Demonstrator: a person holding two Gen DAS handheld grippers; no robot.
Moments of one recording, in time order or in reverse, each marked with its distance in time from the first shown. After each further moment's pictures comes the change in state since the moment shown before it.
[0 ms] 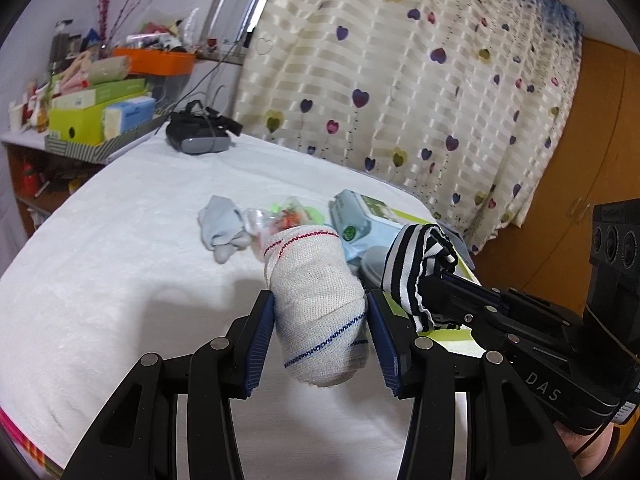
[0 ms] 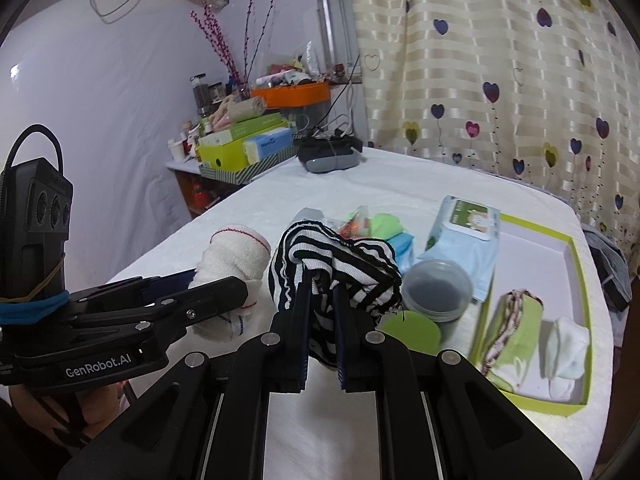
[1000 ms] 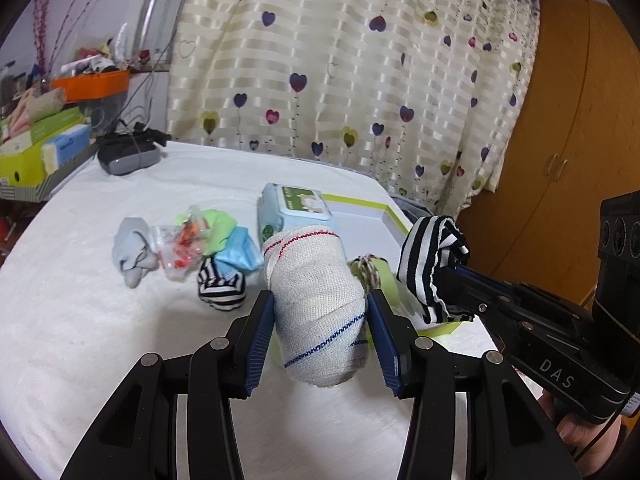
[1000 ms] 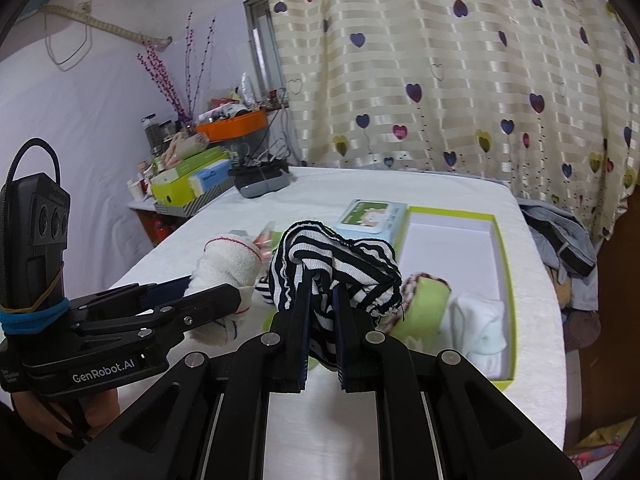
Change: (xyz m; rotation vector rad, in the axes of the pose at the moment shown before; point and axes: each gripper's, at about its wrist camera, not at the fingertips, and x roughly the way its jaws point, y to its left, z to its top) left arm 0.040 -0.090 0.008 0.144 0.046 -0.070; right arm -0.052 -0.081 -0.013 0.142 -0.075 -0.117
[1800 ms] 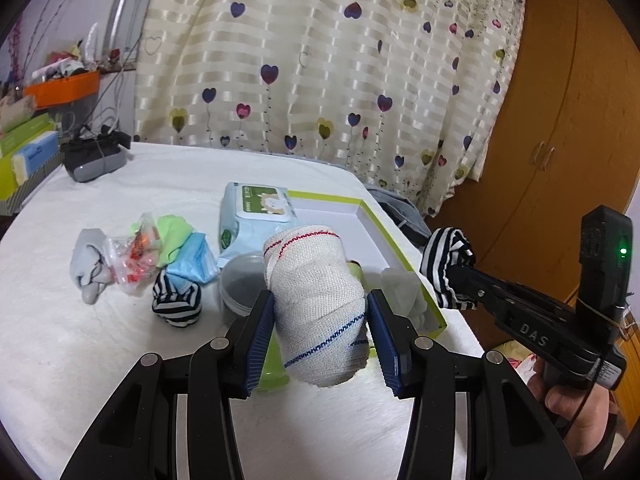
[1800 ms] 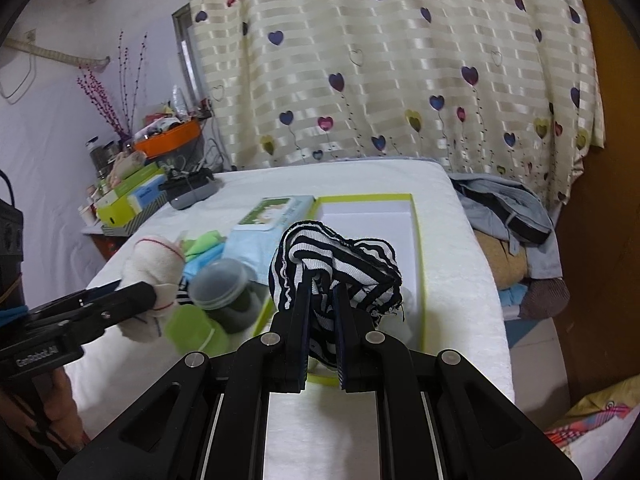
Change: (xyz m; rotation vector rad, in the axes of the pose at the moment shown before) left arm 0.030 -0.027 0.011 0.038 0.028 -0.059; right arm -0.002 -0.084 -0.005 0.129 0.013 -0.149
